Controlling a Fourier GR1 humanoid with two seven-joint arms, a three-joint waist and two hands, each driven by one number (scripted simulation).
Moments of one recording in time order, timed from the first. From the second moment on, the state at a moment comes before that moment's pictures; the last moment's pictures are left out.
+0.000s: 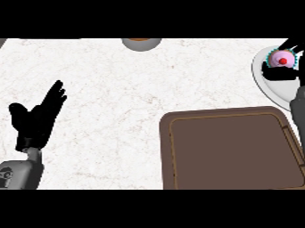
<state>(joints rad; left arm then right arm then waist) -0.16 0.26 0.02 -1.42 0.09 0.06 0.17 -0.62 -0.36 -0.21 -1.13 0.86 -0.31 0.24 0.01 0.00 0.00</state>
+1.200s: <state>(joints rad) -0.20 0.23 0.03 -1.40 0.06 0.04 0.18 -0.78 -0.66 -0.46 -0.37 0.66 -0.21 -0.36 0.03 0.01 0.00</state>
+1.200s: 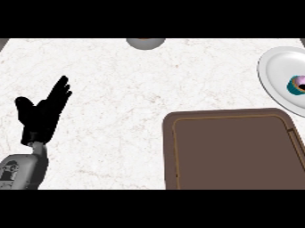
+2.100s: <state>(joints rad) -0.16 0.24 0.05 -1.39 0.06 0.03 0.14 -0.82 -0.69 -0.68 -0.37 0.29 0.21 -0.43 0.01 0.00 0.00</state>
